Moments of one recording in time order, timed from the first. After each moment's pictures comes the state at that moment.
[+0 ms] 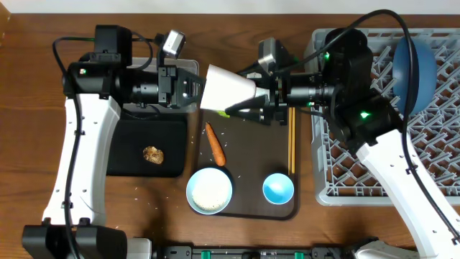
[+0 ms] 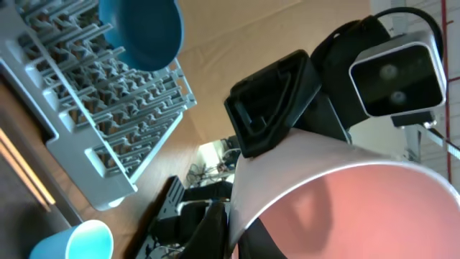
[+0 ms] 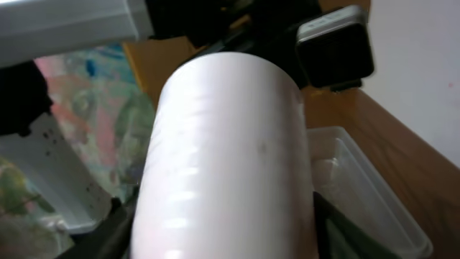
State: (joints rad) left arm -0.02 1.57 1.56 -1.17 1.50 -0.02; right arm 0.43 1.42 1.36 -0.22 -1.09 -0.06
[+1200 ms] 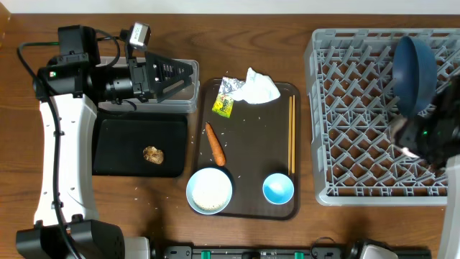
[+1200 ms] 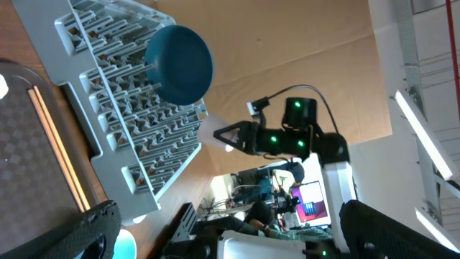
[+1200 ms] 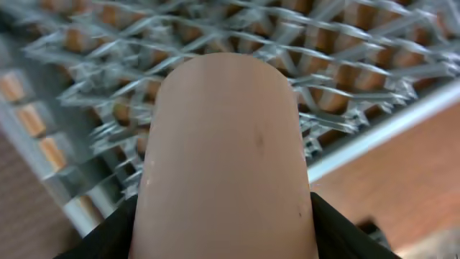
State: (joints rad) left arm 0.15 1.57 1.56 -1.15 1.48 -0.07; right arm -0.33 1.30 1.36 -1.31 0.09 0.25
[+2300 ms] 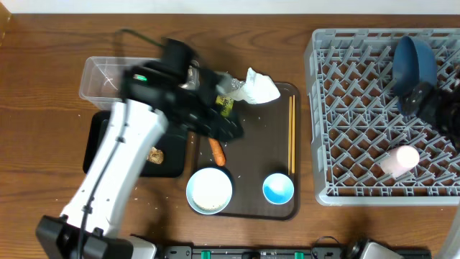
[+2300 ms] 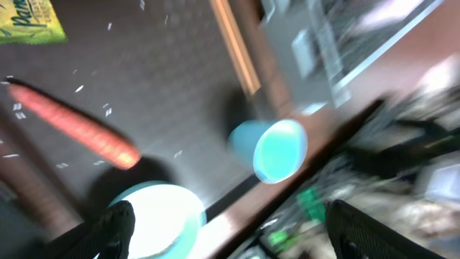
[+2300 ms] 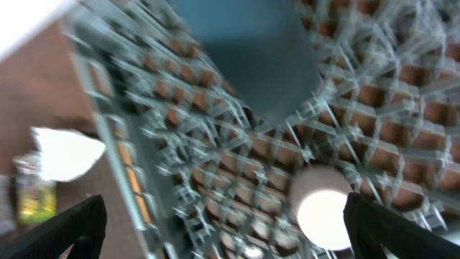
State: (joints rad) left arm -0.39 1.57 1.56 -1.32 0.53 0.03; right arm -0.44 1.35 1.46 -1.11 -0.24 0.17
